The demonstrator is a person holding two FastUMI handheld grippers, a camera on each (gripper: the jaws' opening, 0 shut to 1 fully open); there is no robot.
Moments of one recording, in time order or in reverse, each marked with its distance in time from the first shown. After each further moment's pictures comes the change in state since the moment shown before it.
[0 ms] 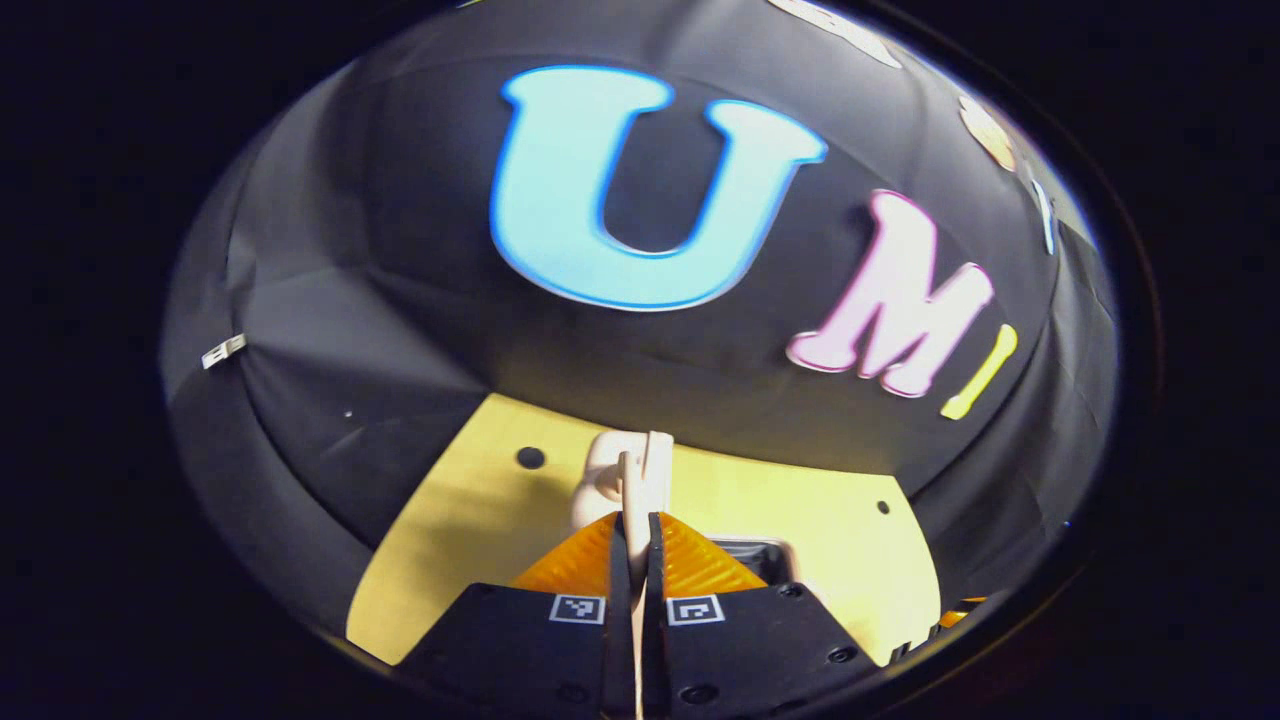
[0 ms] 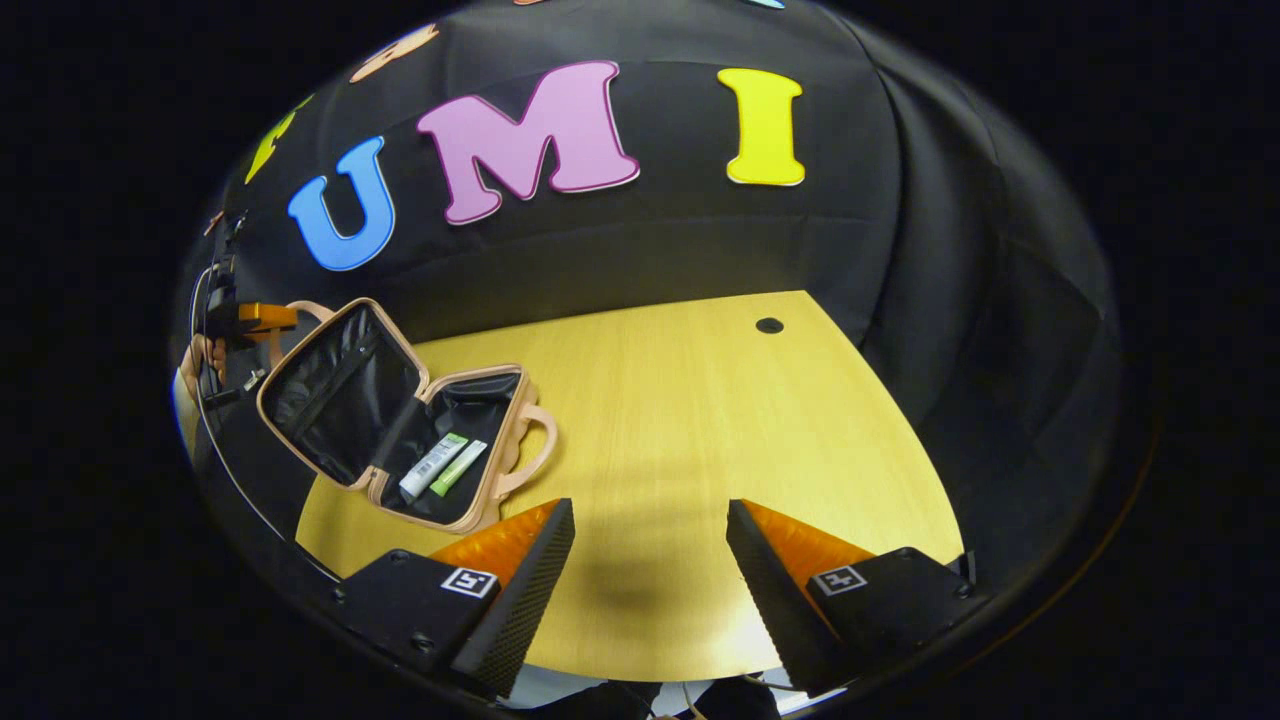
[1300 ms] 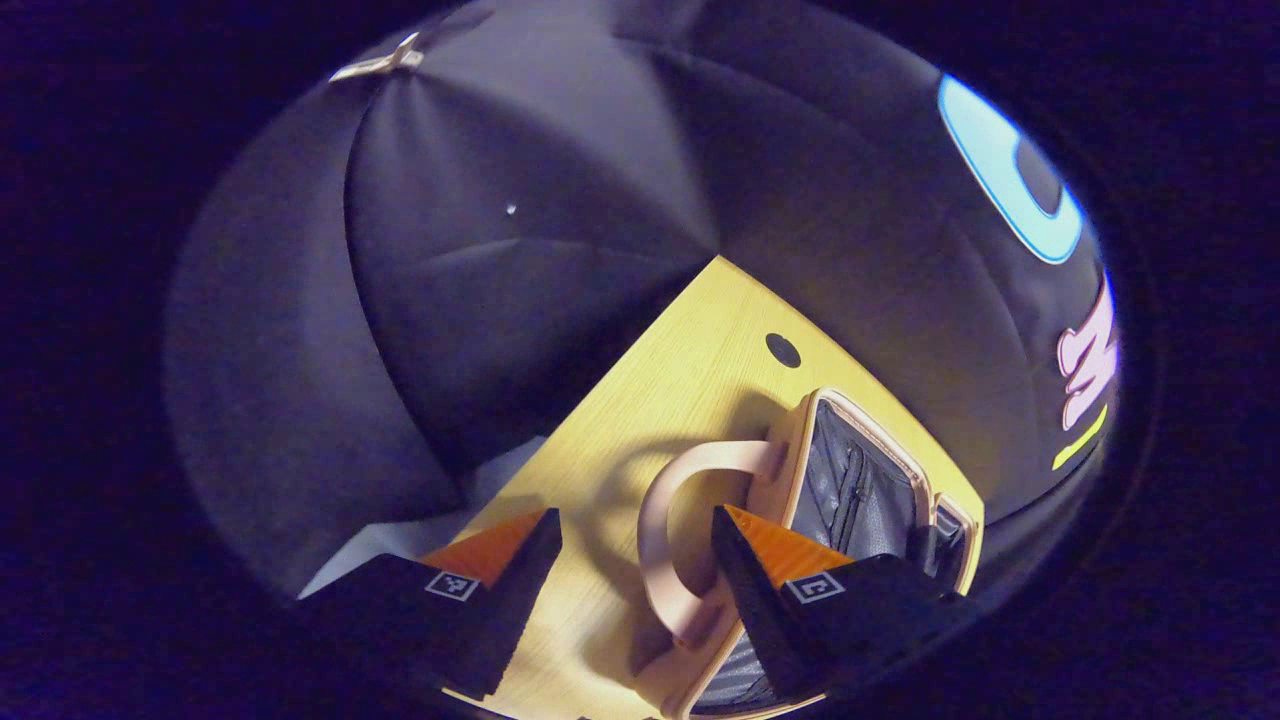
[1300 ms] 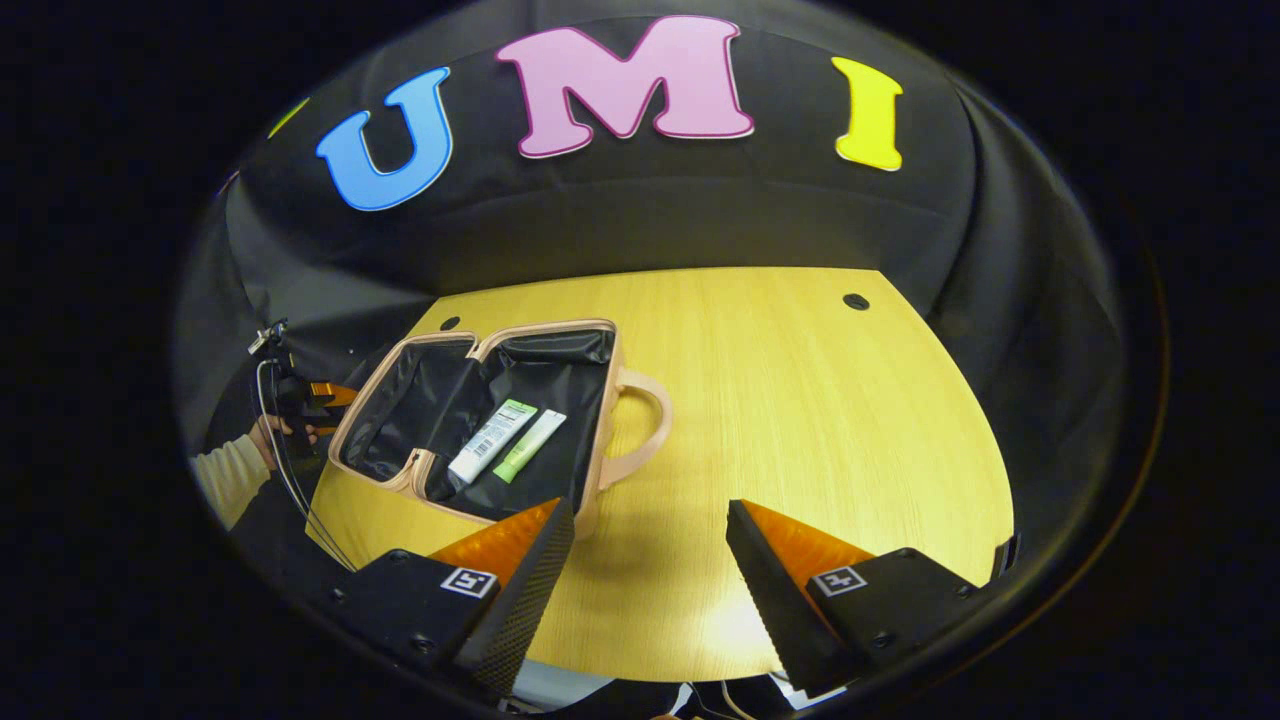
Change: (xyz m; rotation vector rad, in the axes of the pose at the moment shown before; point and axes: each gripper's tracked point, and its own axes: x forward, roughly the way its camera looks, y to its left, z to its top) left arm 0.157 0.256 -0.200 -0.458 0.234 0.253; right arm 0.043 0.145 -0.041 -0.052 0.147 0.021
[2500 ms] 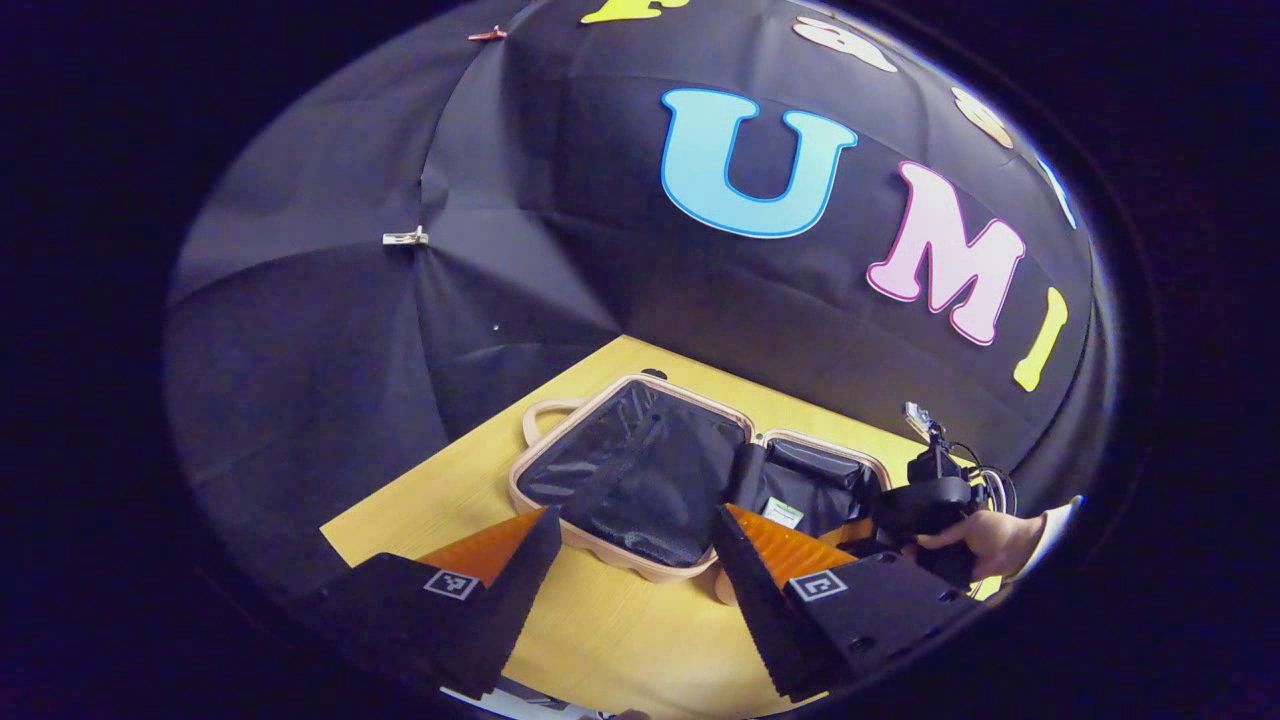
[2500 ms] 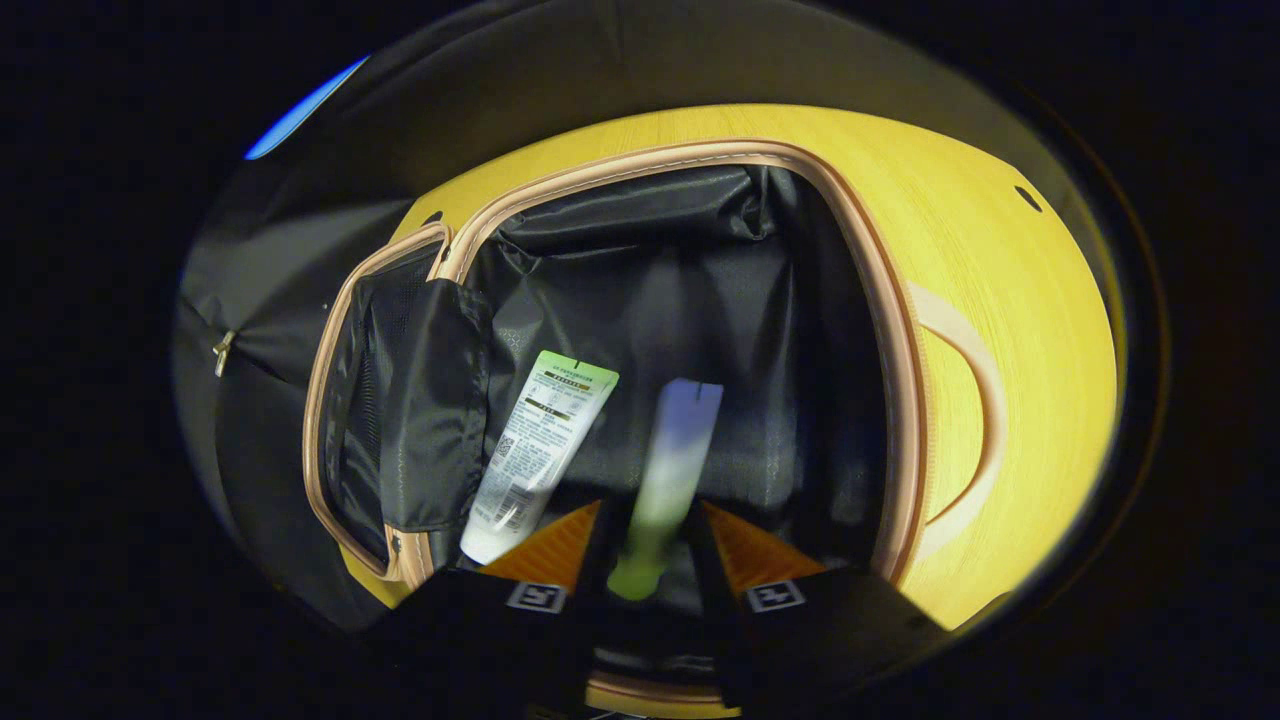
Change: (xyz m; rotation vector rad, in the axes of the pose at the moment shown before) left arm -0.237 -0.158 -0.169 0.268 -0.430 0.082; right arm 0.213 0.150 -0.056 0.089 0.478 0.124
